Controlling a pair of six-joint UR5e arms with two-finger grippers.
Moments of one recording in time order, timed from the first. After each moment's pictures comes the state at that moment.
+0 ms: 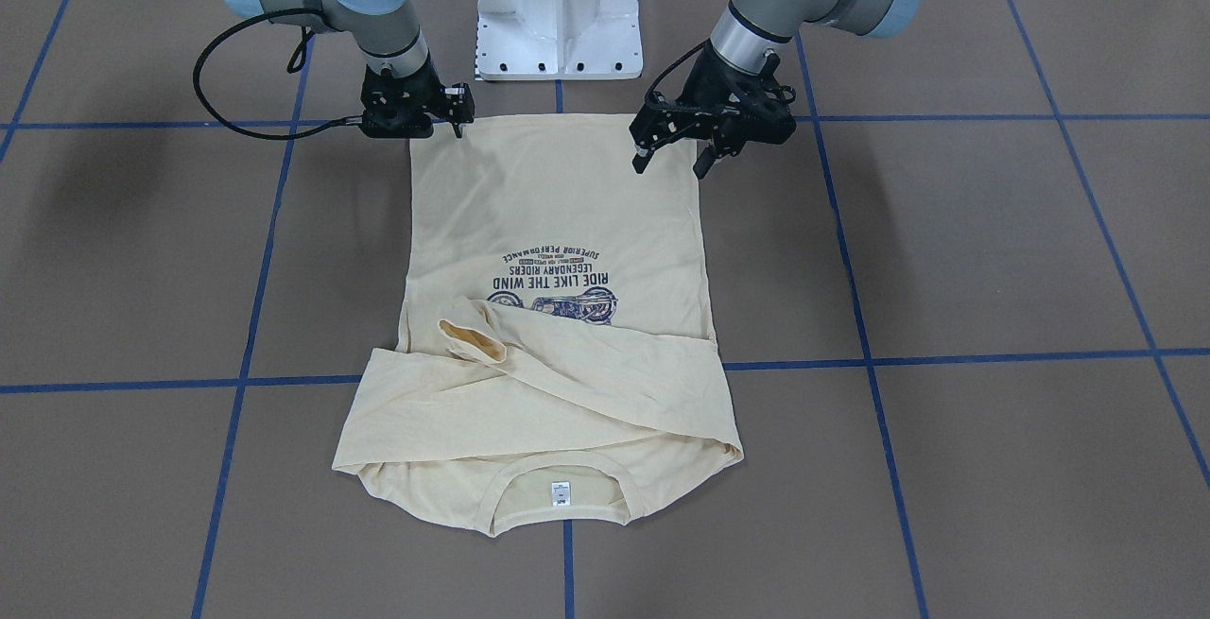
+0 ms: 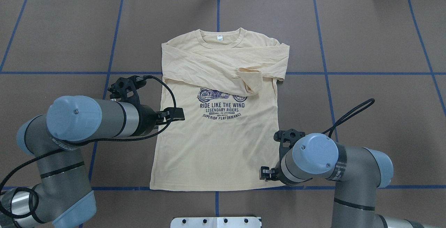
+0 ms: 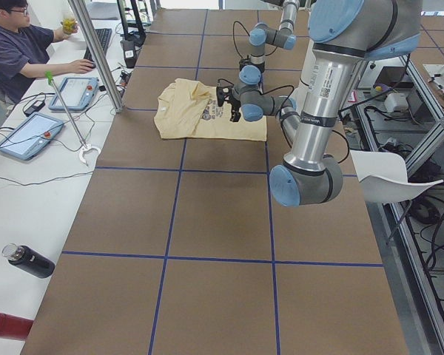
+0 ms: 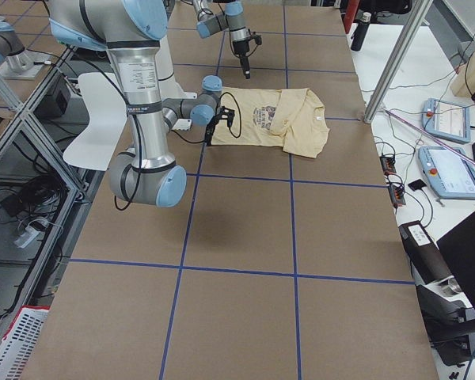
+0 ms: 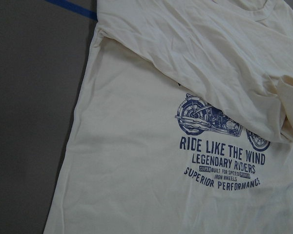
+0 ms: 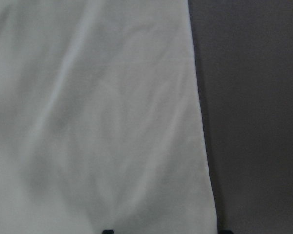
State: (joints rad) left arm -0.45 -1.91 -1.93 -2.06 -1.72 -1.56; right arm 0.28 -1.31 1.93 -1.42 1.87 1.44
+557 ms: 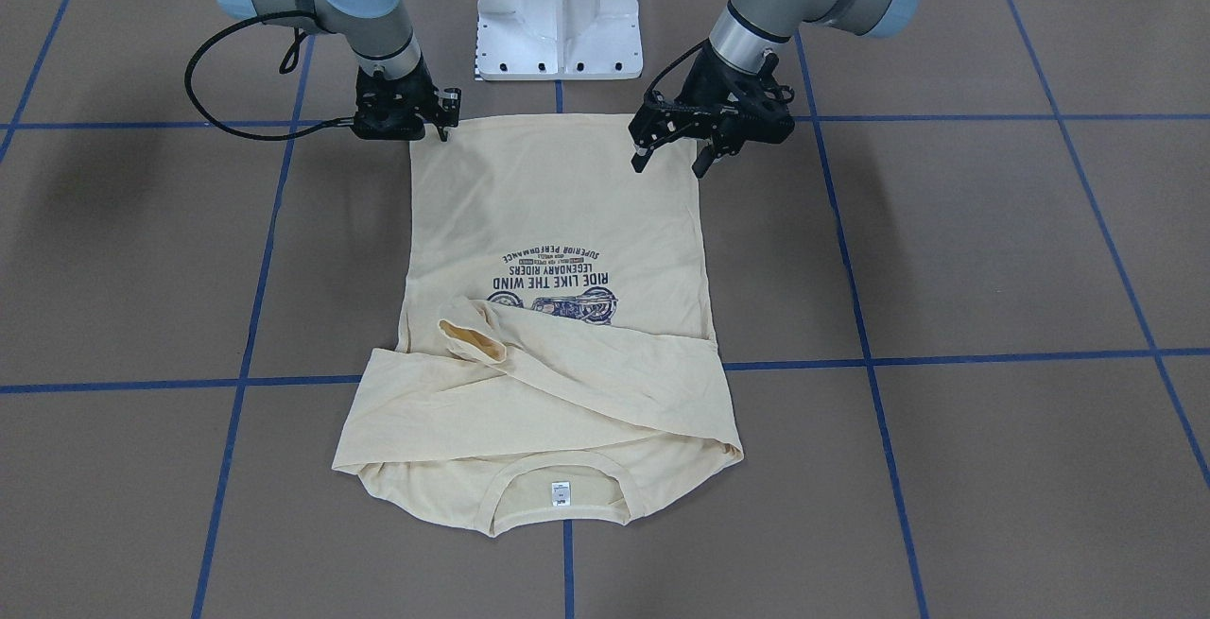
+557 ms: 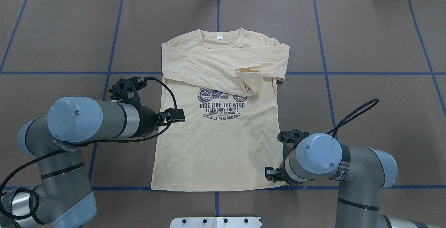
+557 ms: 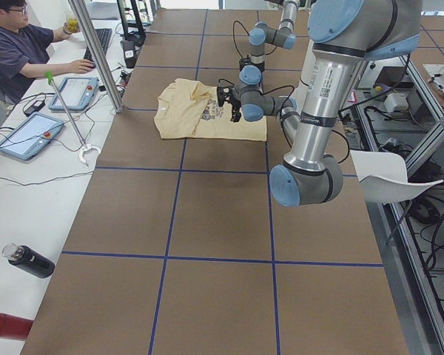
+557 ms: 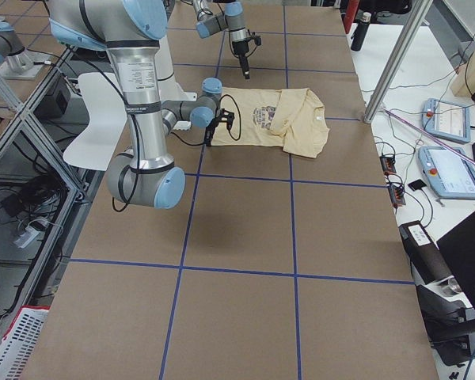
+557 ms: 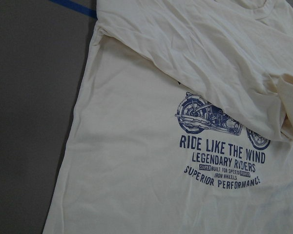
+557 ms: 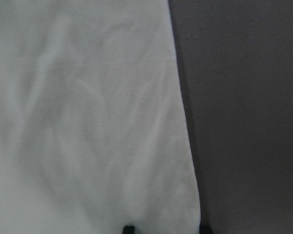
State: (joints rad) left arm -0.45 -1.91 -1.93 -2.06 -1.72 -1.56; right arm 0.28 -1.33 1.94 -1.42 1.87 1.44
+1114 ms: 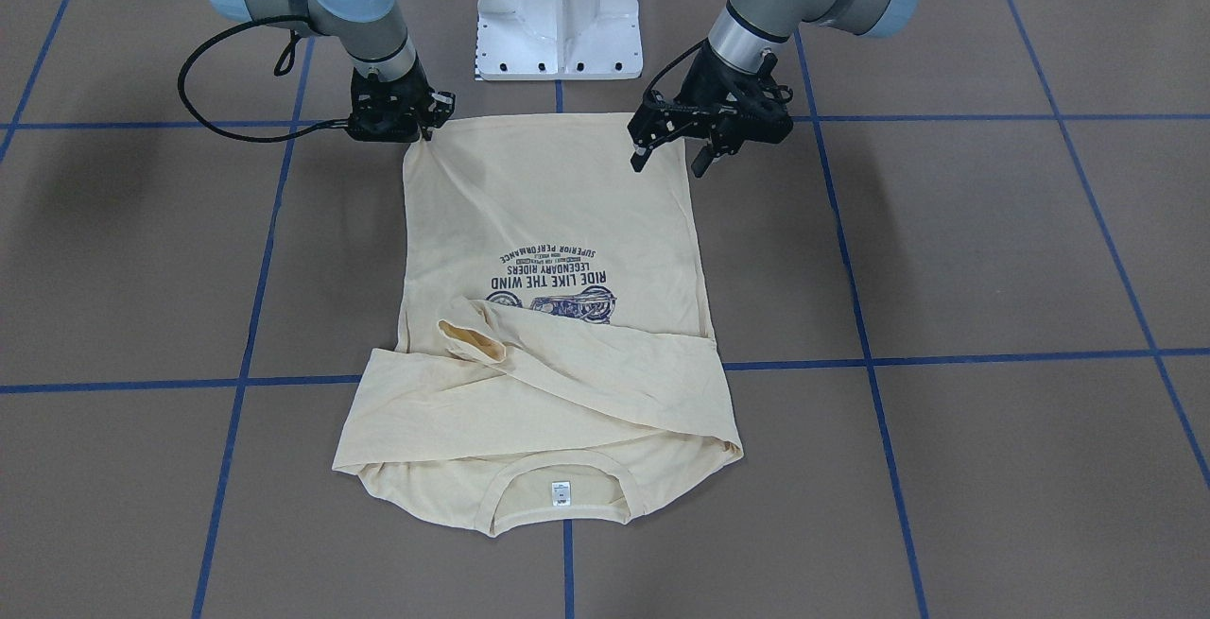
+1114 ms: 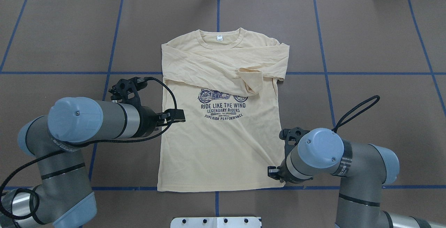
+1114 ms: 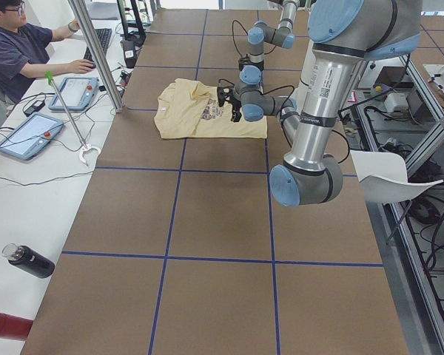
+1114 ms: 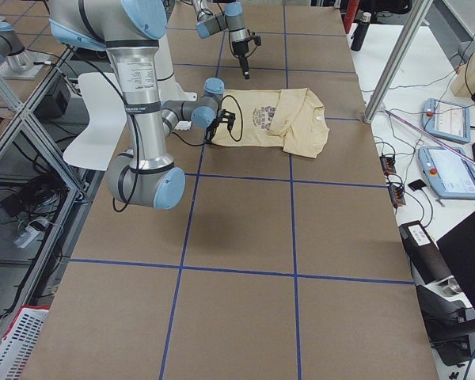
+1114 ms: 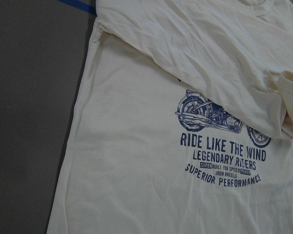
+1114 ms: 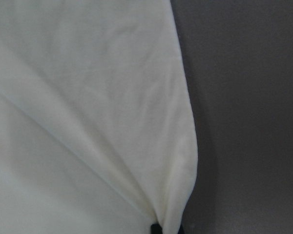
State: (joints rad) left arm -0.44 -1.91 -1.93 -2.06 -1.72 -1.56; right arm 0.30 -1.33 1.94 -1.43 1.92 1.44
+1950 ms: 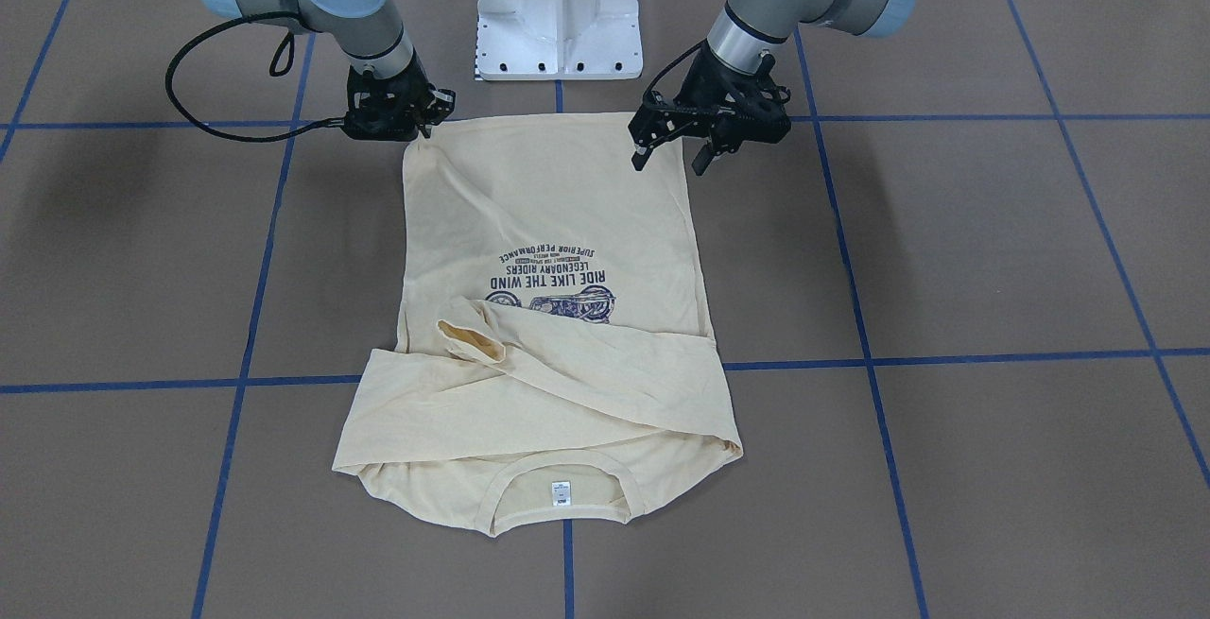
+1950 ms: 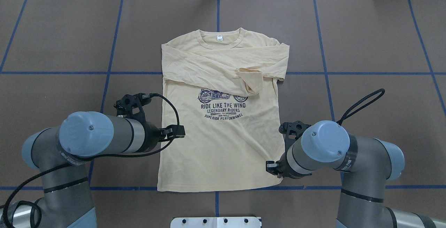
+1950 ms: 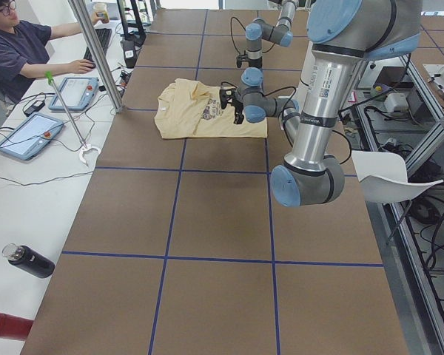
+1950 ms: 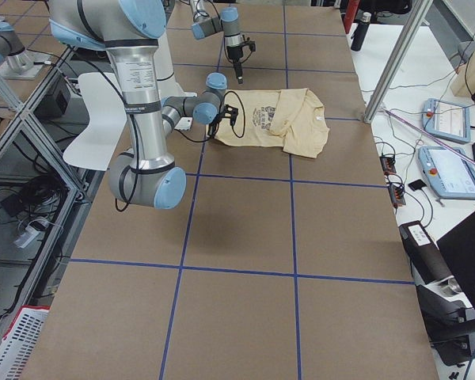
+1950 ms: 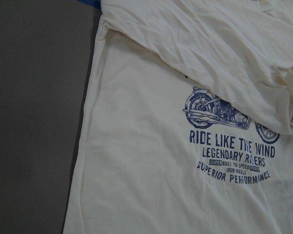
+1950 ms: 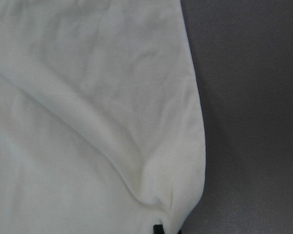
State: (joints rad) left arm -0.37 -1.89 -1.95 -1.94 -1.72 -1.59; right arm 0.32 -1.32 1.98 -1.43 1.93 1.44
